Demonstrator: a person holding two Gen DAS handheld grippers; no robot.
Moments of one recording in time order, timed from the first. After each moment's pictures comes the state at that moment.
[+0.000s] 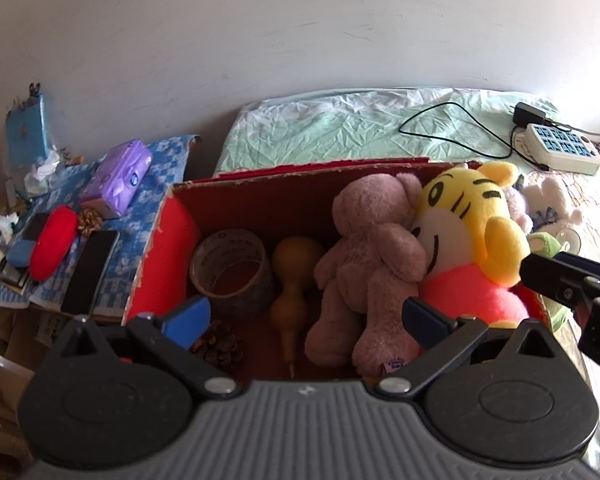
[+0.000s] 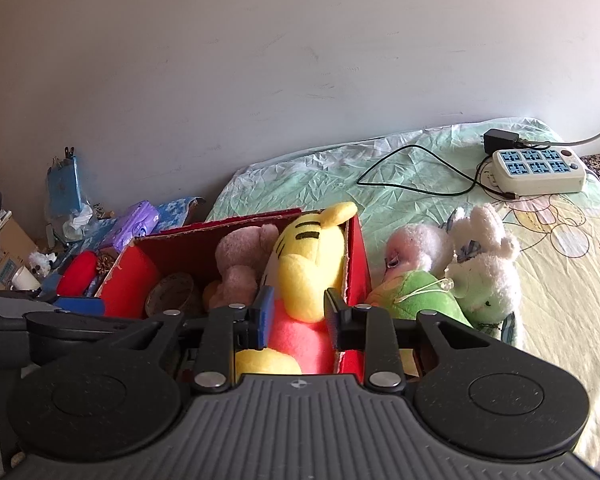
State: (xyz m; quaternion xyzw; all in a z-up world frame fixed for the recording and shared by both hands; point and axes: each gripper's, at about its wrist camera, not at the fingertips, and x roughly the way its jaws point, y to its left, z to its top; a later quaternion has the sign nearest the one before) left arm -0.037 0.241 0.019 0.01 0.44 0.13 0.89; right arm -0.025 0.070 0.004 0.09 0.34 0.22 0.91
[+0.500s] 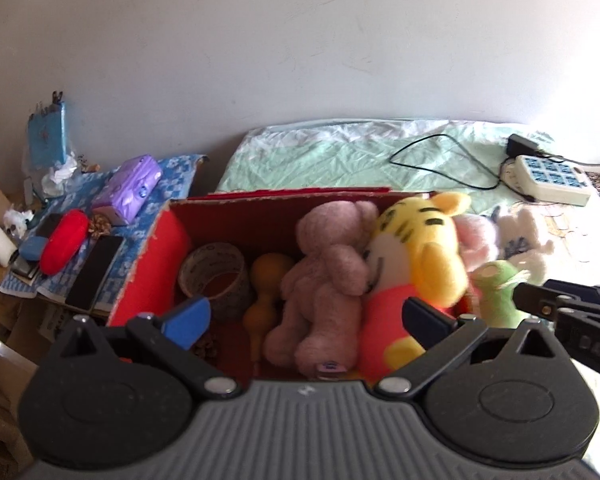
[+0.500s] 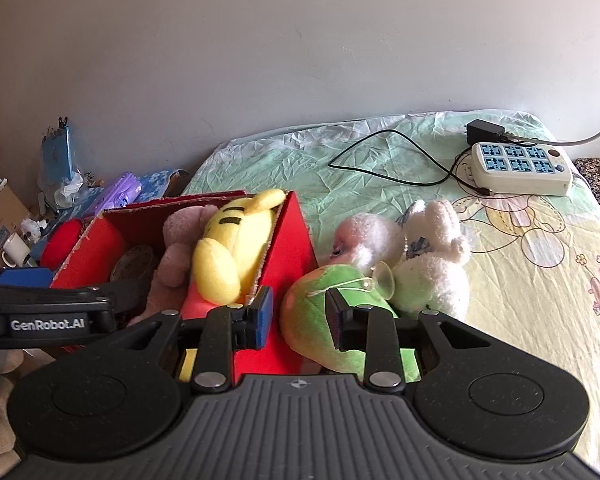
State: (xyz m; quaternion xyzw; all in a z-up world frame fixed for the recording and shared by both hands) left arm -0.055 0.185 0.036 0.00 0.39 0.15 0.91; right arm -0.001 0.019 -0.003 0.04 0.37 0.23 0.90
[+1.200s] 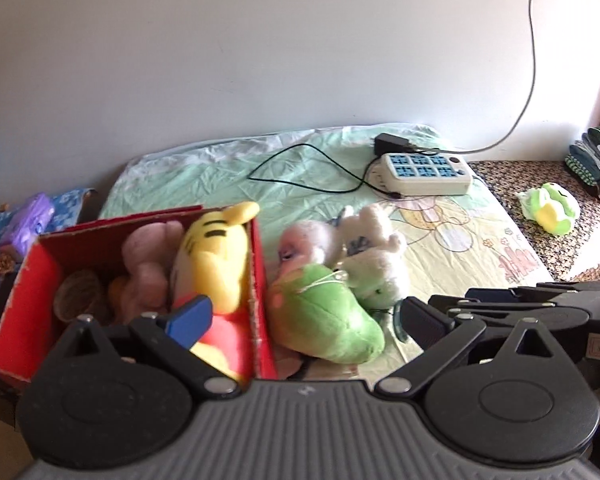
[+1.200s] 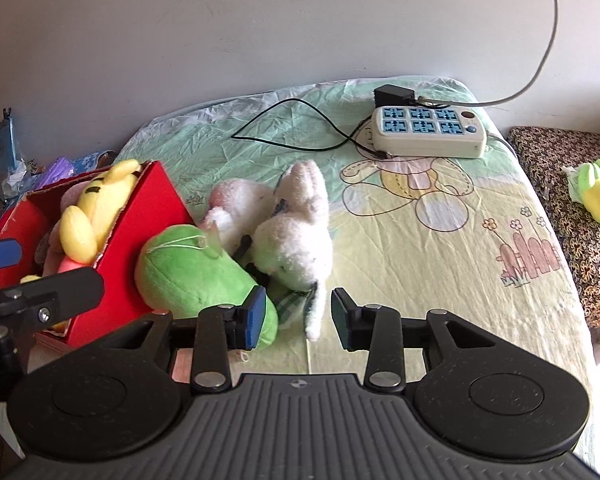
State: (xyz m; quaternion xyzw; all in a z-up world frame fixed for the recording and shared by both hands) left arm -0.044 0.081 0.032 0.01 0.37 0.00 0.93; right arm 0.016 -0.071 -0.030 0.04 0.41 0.16 0.90
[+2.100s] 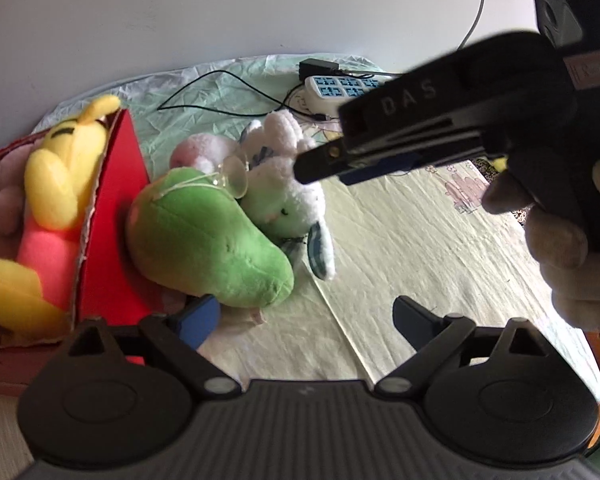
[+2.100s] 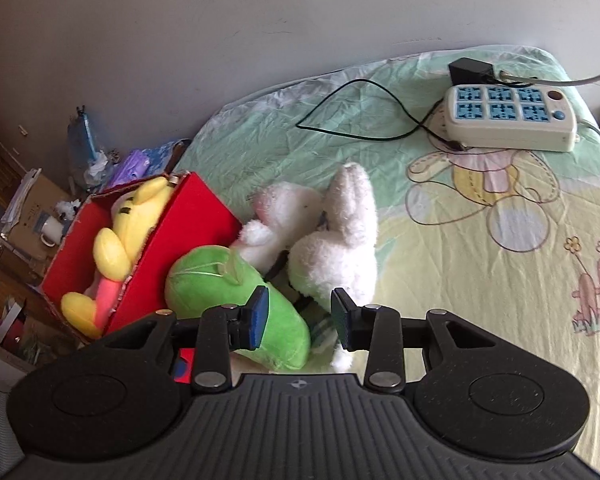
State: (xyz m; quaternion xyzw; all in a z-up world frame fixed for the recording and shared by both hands) left arm -0.032 0.042 -0.039 -0.01 0.43 -0.08 0.90; right arm 0.082 -0.087 -0.033 0.09 0.45 0.34 0.82
